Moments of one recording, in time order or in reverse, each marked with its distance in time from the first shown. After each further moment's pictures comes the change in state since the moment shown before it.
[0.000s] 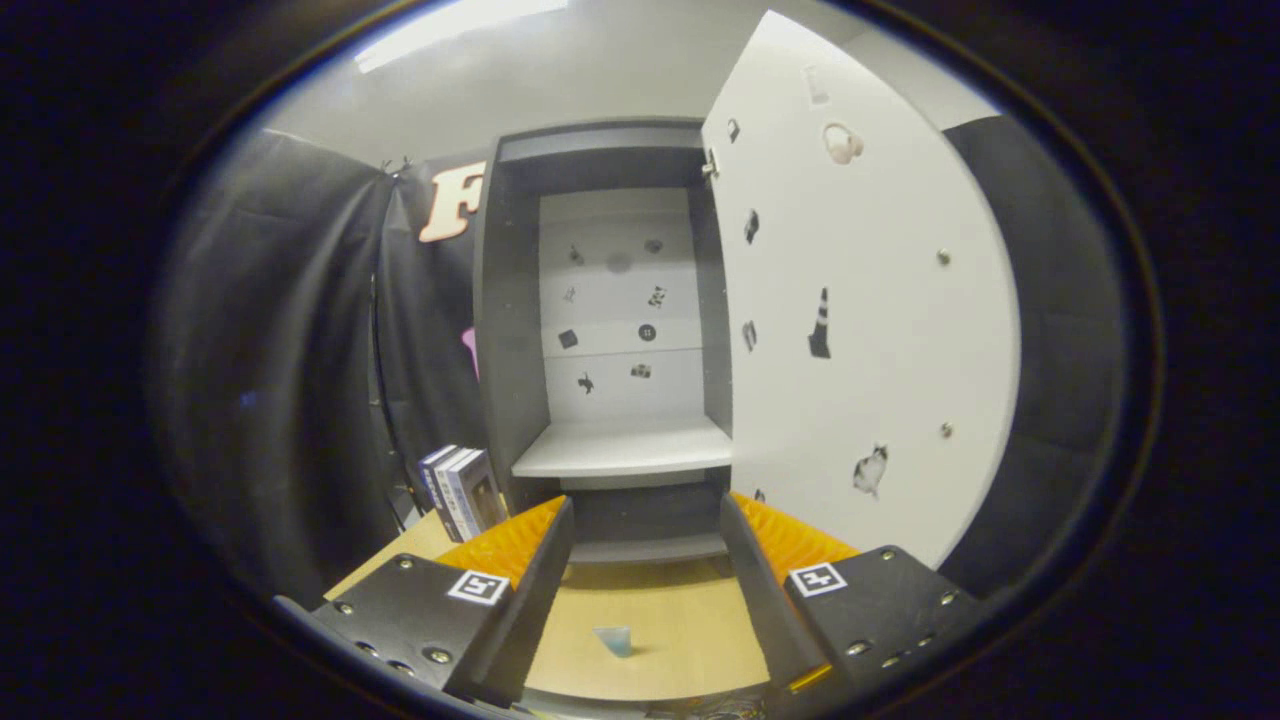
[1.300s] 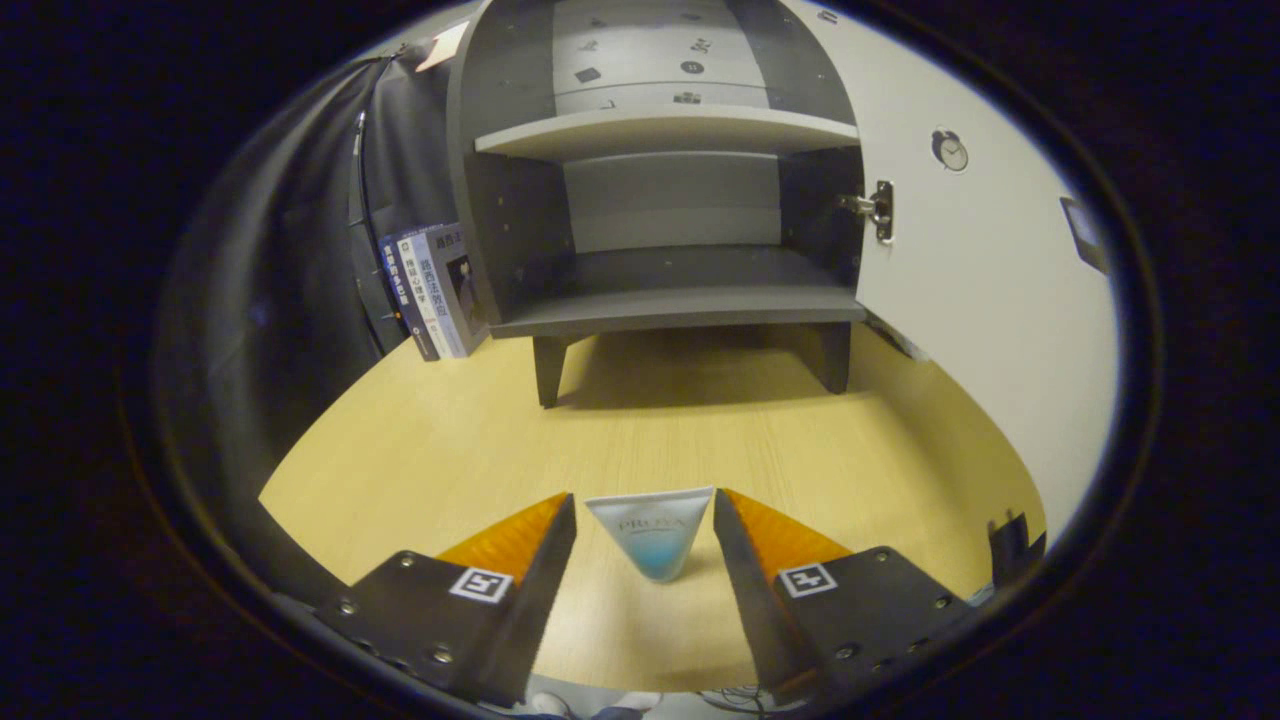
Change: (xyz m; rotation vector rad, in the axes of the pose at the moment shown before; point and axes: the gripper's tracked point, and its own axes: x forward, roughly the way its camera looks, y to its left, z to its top) arm -0.025 0.006 -0.129 -0.045 0.468 0.045
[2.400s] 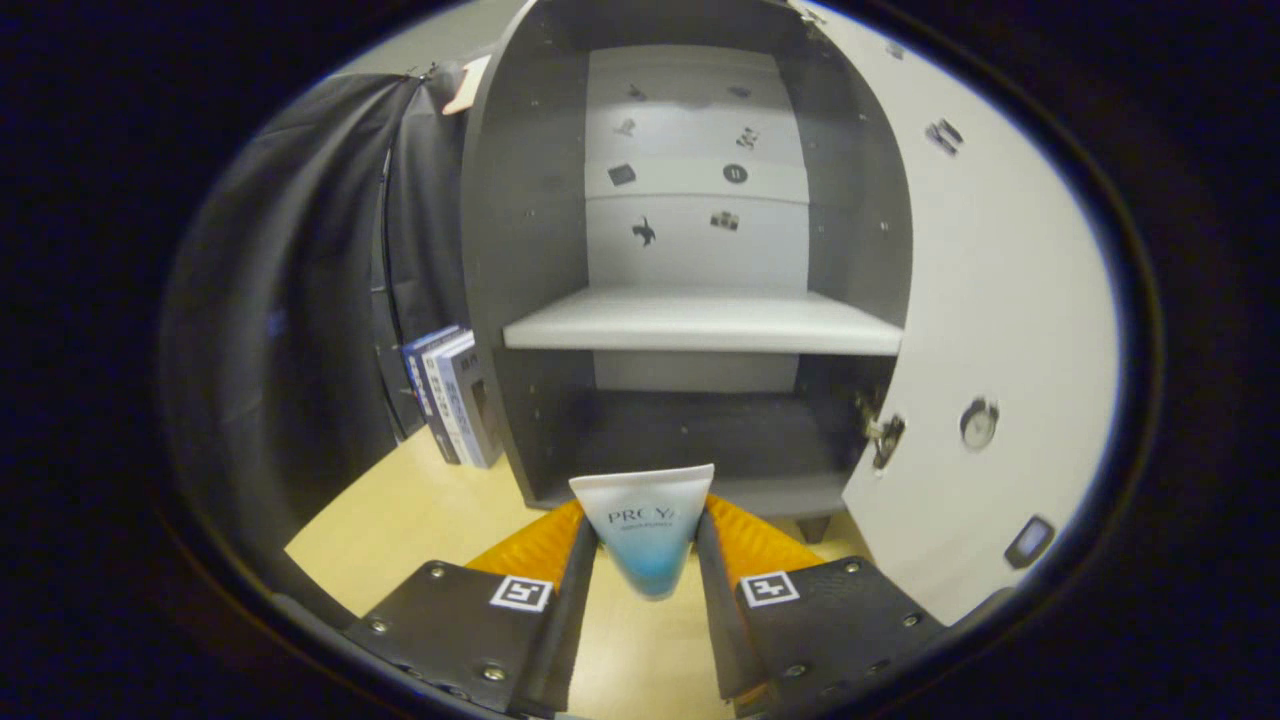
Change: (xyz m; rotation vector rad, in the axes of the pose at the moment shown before) arm -0.055 0.025 0.231 -0.055 -0.261 0.060
